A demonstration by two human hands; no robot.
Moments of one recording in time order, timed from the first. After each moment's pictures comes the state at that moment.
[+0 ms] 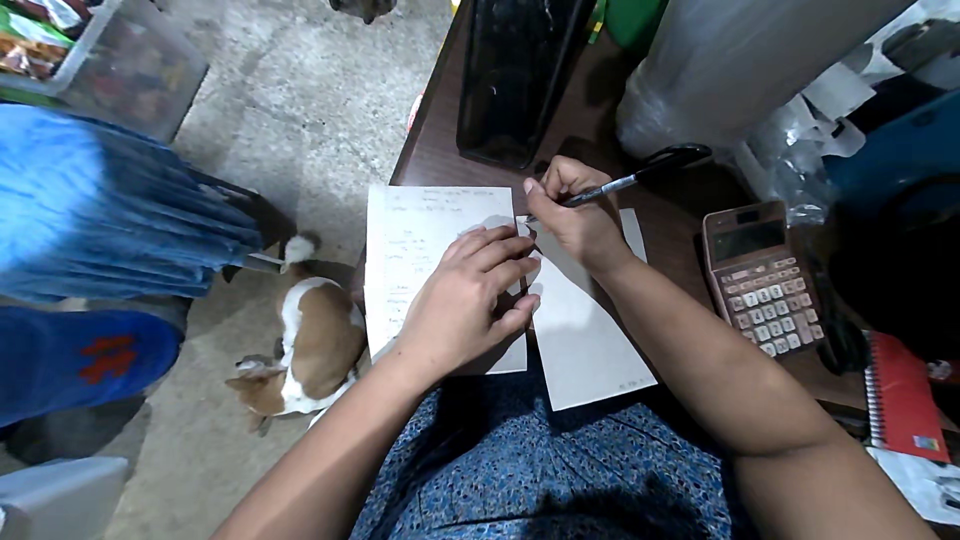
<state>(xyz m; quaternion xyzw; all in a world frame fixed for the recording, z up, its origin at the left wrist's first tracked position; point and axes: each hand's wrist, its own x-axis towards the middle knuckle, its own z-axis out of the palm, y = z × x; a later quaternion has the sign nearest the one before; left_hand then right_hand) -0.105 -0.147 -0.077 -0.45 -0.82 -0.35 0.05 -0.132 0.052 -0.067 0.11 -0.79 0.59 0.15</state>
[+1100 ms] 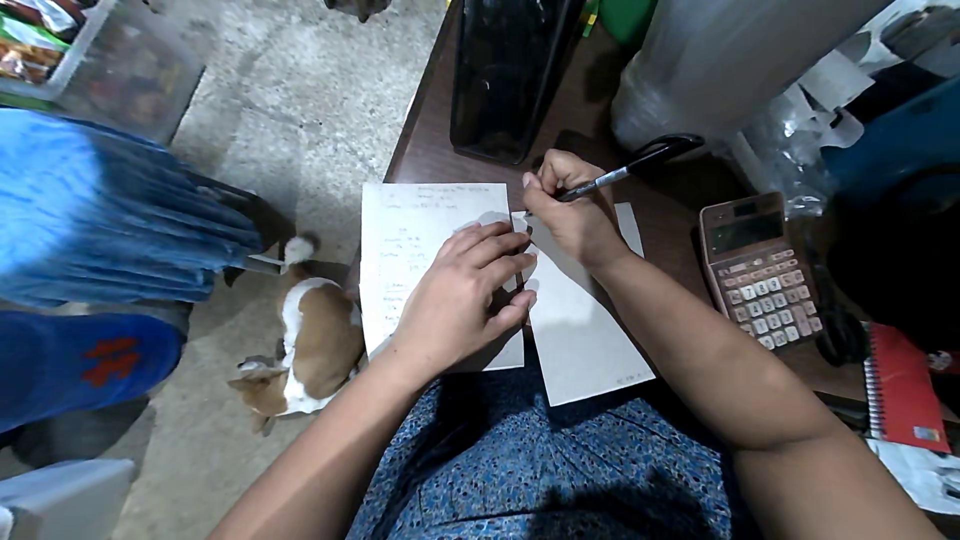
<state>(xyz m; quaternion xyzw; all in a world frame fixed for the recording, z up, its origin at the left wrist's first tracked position) -0.105 -0.147 -0.075 -0.45 -0.82 -0.35 0.04 -0.133 0.051 -0.066 0.11 -0.78 0.58 0.18</state>
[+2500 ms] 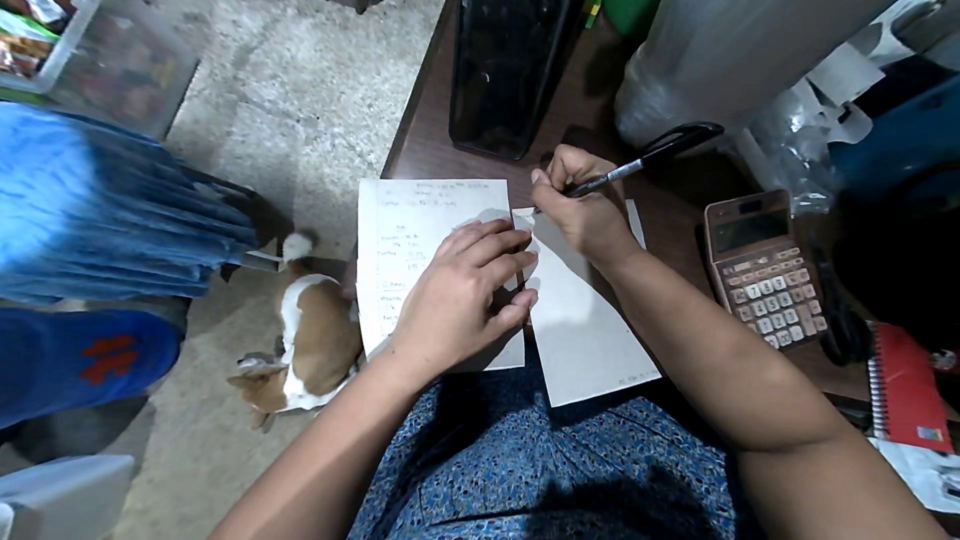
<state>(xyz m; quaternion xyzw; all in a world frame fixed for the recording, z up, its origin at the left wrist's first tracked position) -0.105 -0.147 -0.075 -0.44 -0.83 -0.34 0.04 -0.132 0.058 -0.066 0.10 -0.78 0.59 0.17</state>
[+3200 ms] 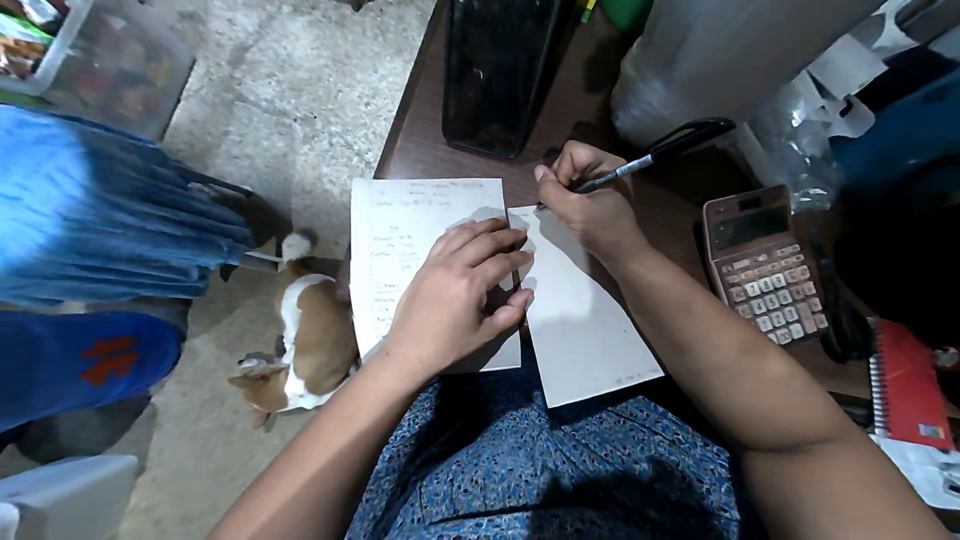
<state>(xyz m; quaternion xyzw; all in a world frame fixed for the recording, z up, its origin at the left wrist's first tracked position) -0.105 -0.147 -0.074 -0.44 -0.83 -0.35 0.04 -0.129 0.067 -0.065 0.07 -0.76 0.63 0.15</state>
